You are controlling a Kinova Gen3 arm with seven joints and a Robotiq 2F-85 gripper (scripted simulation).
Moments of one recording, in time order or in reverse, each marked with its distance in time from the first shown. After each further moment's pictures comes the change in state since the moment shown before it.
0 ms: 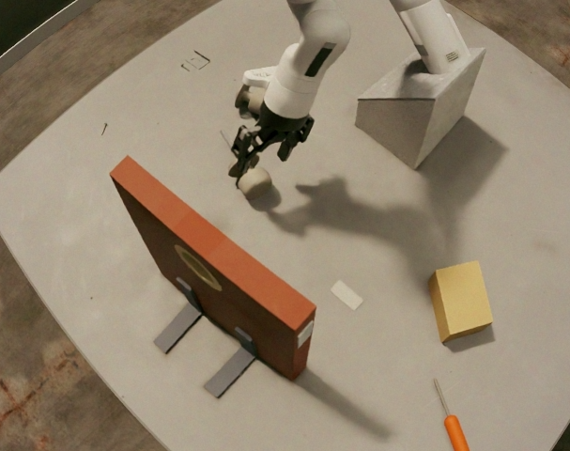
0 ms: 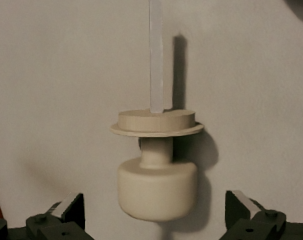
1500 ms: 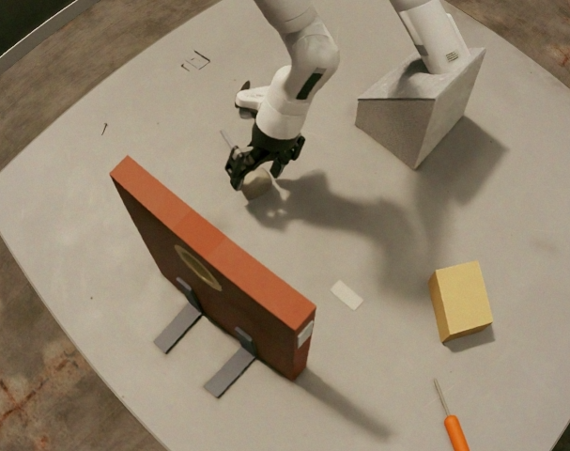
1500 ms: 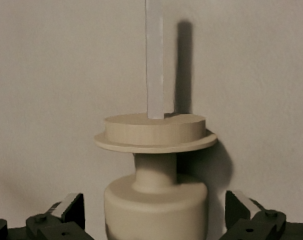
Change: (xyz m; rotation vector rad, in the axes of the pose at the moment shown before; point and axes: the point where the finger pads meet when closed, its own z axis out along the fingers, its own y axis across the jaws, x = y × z) arm 0.002 0.002 0.050 -0.004 0.004 0.001
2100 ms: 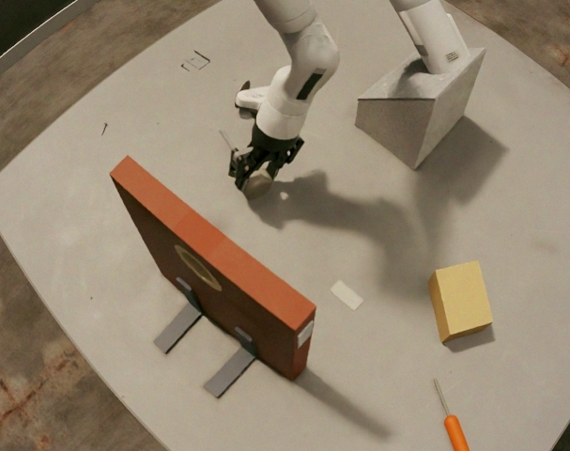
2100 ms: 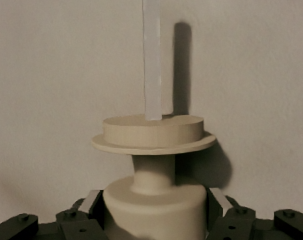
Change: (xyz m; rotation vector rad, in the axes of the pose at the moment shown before) arm 0.001 0.001 0.001 -0.002 0.002 0.000
